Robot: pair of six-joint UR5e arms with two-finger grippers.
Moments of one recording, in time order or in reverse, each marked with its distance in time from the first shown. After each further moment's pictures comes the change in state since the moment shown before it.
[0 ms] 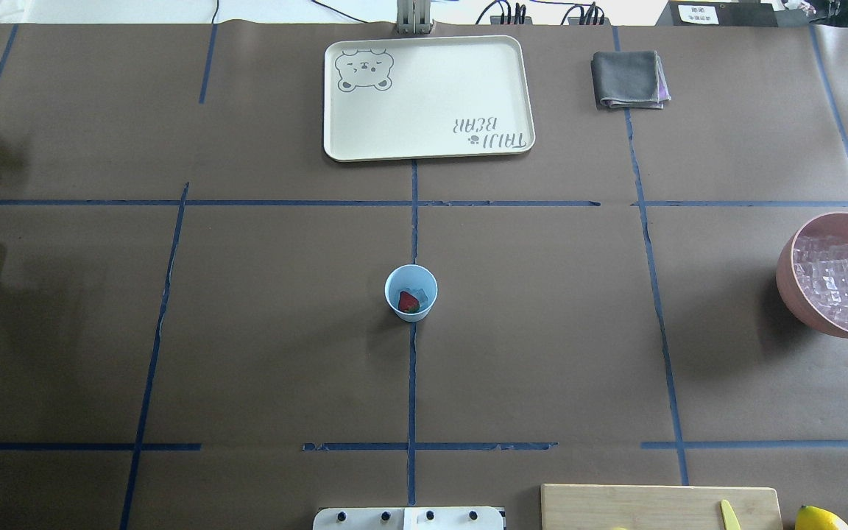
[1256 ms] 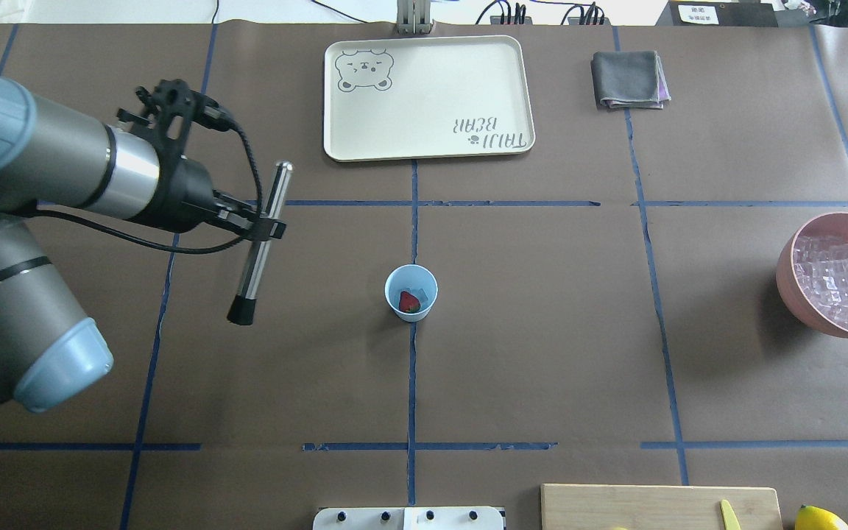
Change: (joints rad) left arm 0.436 -0.363 -0.578 -0.027 0.363 -0.271; right arm 0.014 -0.026 0.057 0.001 0.001 0.000
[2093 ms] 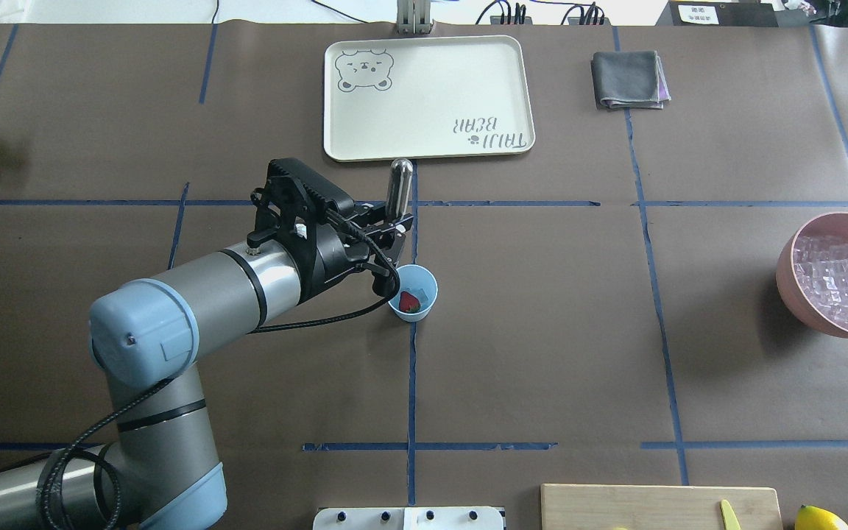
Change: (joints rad) left arm 0.324 -0.091 0.218 -0.590 0.764 0.132; right arm 0.006 -0.014 0.015 -0.002 0.002 0.000
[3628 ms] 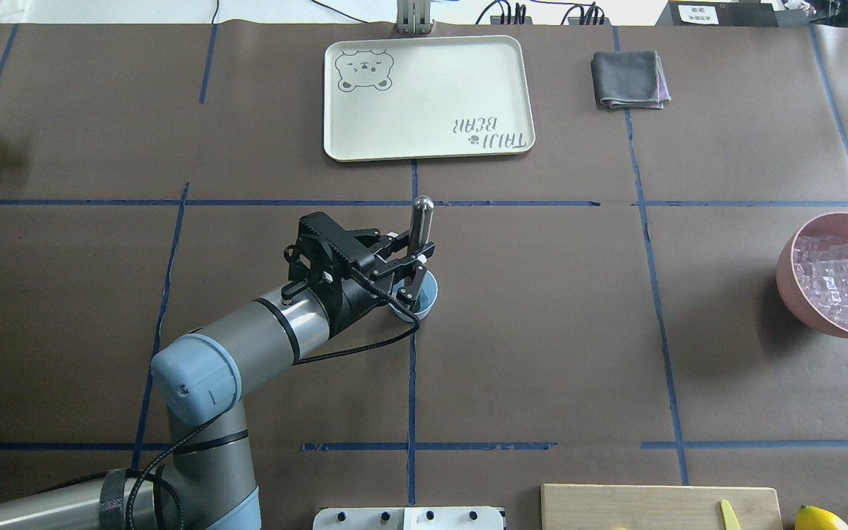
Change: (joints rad) left arm 0.071 -0.028 0.130 -0.144 0.063 0.029; right arm 0.000 0.000 0.001 -0.002 0.002 0.001
